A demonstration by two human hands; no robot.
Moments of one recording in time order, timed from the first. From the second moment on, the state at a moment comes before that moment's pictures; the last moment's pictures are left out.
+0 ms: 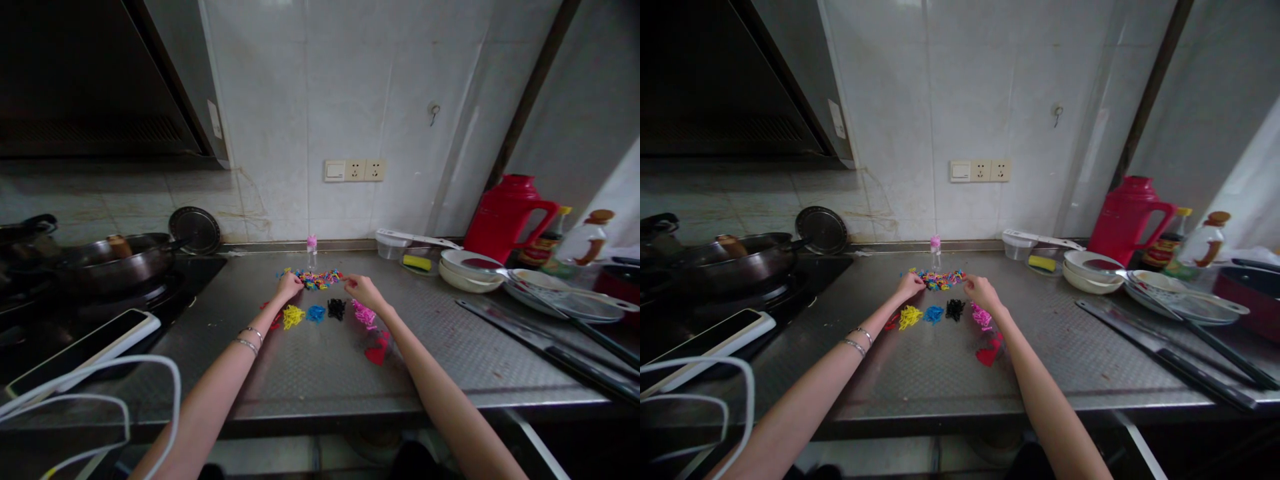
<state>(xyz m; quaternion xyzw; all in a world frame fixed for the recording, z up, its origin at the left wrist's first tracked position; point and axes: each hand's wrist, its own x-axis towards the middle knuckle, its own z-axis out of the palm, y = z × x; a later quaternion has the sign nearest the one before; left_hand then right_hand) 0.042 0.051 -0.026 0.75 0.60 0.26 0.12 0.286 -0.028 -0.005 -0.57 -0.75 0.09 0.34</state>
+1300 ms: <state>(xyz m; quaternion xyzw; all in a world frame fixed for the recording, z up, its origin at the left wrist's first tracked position) 0.119 -0.014 0.000 0.84 0.43 0.27 0.19 0.287 -0.034 -0.005 -0.61 -0.74 0.04 0.28</state>
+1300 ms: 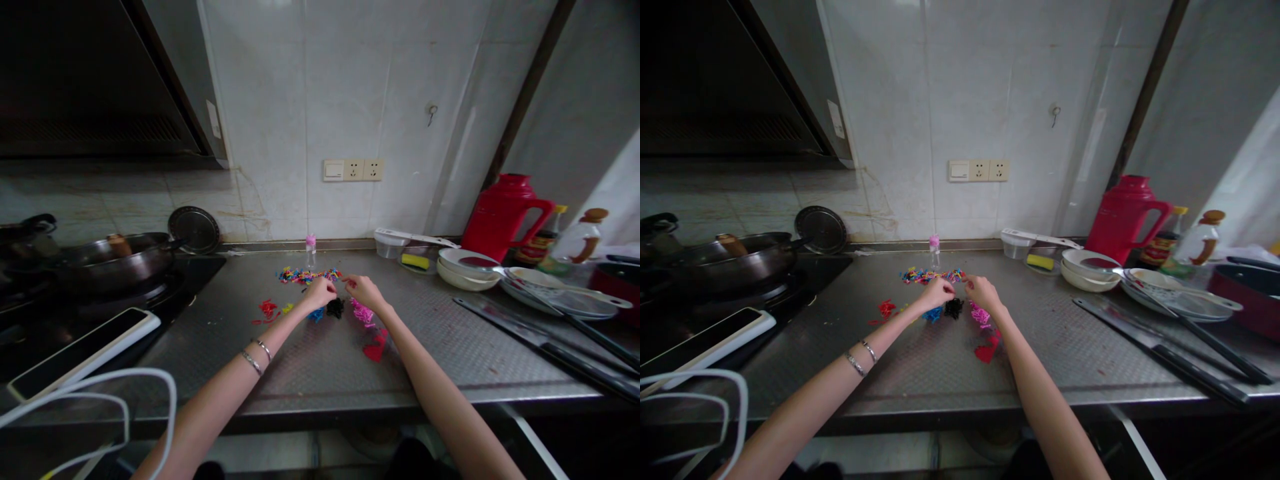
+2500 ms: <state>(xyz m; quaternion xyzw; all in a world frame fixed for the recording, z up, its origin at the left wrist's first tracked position) -0.028 0.002 0.012 0.68 0.60 0.37 0.20 0.239 0.023 -0.022 -0.54 -0.80 0.10 0.27</state>
